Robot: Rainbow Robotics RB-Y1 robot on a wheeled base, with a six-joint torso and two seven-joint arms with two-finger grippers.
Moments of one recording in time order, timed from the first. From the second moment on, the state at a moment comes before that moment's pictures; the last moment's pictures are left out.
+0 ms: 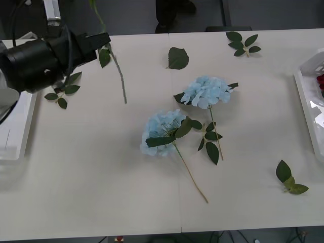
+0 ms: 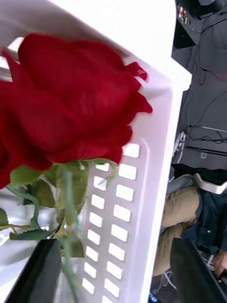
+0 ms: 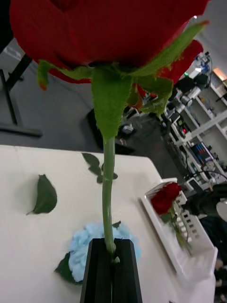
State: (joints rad) right arm -0.96 -0.83 0.31 -0.46 -0.15 0.82 1.68; left arm -0.44 0.85 -0.30 -1.71 2.00 0.43 -1.98
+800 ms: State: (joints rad) right arm -0.96 -0.94 0.11 -0.63 -1.22 1.49 2.29; left arm -0.58 0.39 -0.54 -1.69 1.82 0.10 -1.98
